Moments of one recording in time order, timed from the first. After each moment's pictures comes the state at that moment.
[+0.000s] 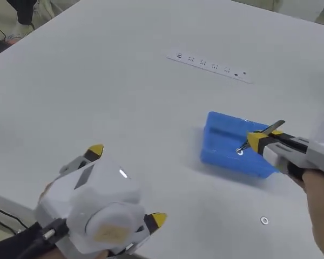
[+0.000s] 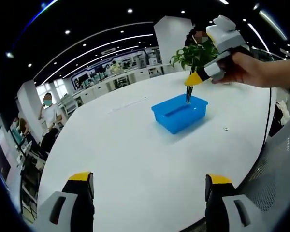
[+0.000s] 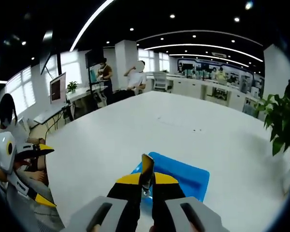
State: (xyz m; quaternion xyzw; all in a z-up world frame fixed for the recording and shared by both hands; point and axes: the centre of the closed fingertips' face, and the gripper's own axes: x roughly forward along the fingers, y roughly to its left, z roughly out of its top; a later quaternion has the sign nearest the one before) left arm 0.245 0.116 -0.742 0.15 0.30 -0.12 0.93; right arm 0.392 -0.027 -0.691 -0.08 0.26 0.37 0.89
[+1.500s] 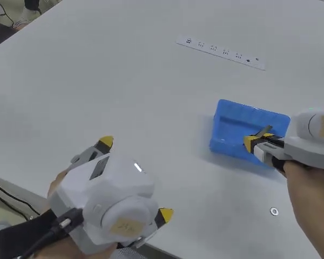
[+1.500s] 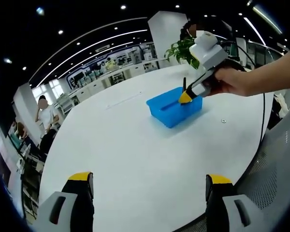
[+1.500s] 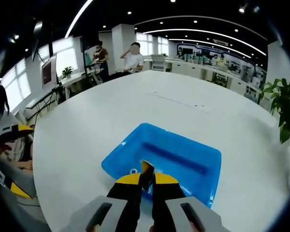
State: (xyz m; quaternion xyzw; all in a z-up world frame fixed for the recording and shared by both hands) left arm 0.243 0.112 -0.753 0.17 0.32 -0.13 0.92; right arm 0.409 -0.035 -0.770 -0.11 0.33 0.36 0.87
